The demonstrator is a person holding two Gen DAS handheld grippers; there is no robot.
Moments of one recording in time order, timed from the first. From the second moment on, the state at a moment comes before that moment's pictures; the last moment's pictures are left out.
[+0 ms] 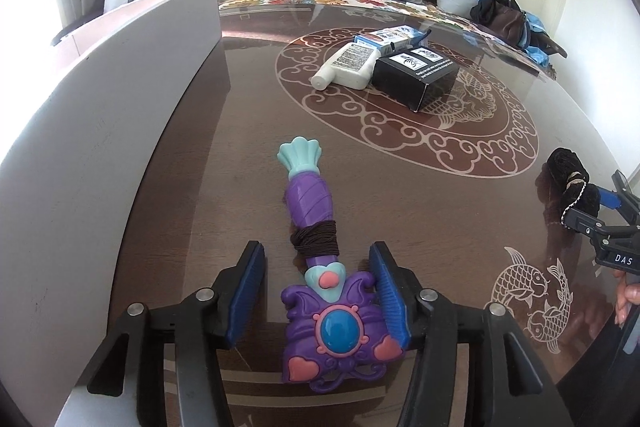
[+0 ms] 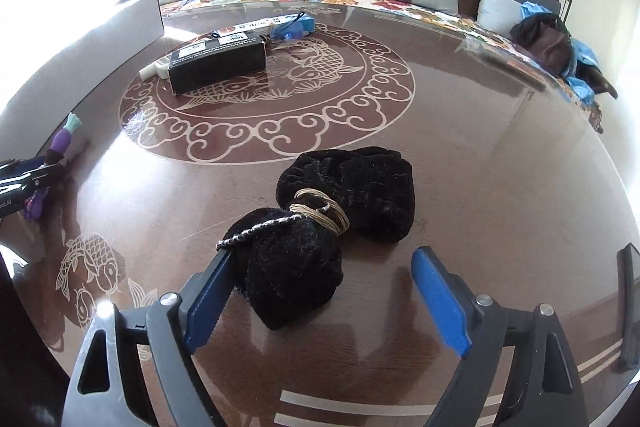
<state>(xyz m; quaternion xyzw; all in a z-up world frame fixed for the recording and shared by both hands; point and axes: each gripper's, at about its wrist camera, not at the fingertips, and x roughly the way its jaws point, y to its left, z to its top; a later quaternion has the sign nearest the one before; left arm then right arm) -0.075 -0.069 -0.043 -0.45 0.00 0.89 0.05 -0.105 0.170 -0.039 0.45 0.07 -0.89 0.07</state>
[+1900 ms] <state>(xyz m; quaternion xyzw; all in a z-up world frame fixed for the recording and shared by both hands) -0.066 -0.080 -0.021 -0.43 -0.02 0.90 0.08 -0.121 0.150 -0.004 0.46 0.05 -0.88 0.11</state>
